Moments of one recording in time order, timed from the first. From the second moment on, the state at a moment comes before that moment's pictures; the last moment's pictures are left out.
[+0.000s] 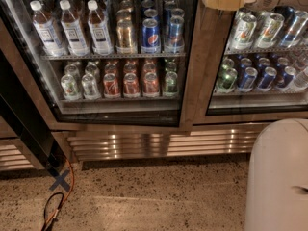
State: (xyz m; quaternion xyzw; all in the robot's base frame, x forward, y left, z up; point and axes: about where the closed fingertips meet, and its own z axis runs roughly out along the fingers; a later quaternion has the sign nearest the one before) arm 0.679 -0.153 1.047 -0.54 0.55 0.32 0.55
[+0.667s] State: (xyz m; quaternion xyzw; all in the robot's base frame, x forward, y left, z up) arm 0.693 -0.144 1.043 -0.55 0.54 0.31 0.56
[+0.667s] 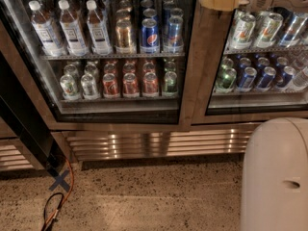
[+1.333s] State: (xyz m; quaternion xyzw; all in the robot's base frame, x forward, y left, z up) arm 0.705 -0.134 1.036 -0.55 0.53 0.31 0.57
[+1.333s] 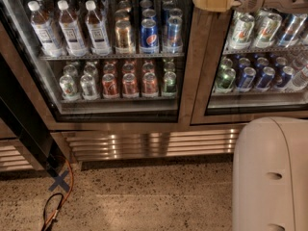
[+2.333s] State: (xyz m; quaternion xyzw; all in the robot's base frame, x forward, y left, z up) arm 0.668 -0.150 1.045 -0.55 0.54 0.31 0.55
